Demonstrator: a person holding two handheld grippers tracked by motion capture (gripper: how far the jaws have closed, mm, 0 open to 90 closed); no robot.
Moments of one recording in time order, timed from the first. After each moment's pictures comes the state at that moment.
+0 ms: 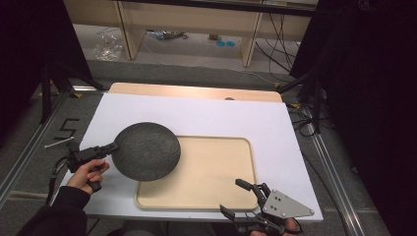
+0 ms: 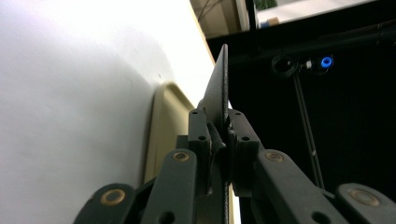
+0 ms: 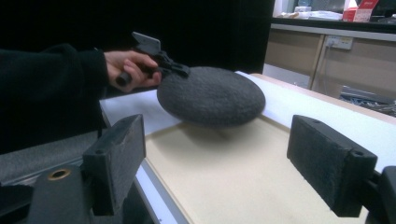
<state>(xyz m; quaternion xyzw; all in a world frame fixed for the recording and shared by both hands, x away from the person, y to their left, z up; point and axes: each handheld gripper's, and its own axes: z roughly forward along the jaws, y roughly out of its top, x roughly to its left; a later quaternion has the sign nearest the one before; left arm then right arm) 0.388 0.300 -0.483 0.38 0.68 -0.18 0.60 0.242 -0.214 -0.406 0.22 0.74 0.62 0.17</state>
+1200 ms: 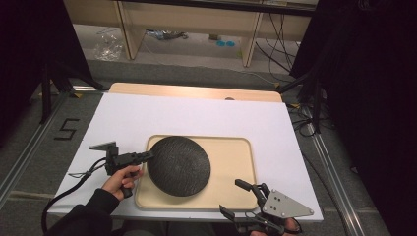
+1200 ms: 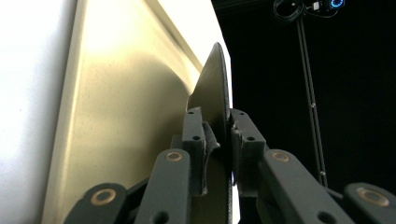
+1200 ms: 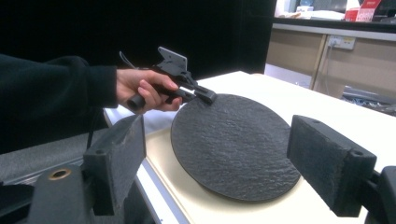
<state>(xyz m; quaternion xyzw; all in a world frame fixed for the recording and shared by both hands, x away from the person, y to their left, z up) 0.397 0.217 -0.503 0.43 0.66 -0.24 0.57 0.242 -0.215 -0.406 0.22 0.74 0.61 0.17</state>
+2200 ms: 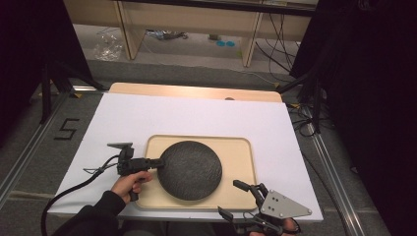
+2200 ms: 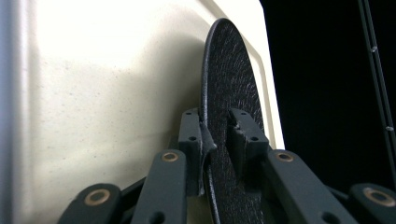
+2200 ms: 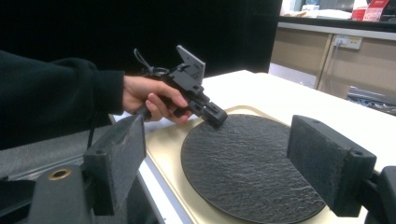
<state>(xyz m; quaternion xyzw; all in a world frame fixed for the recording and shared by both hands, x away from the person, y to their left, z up) 0.402 0.185 -0.505 0.54 0.65 -0.21 0.50 0.243 -0.211 -0.406 0.21 0.74 0.61 0.17</state>
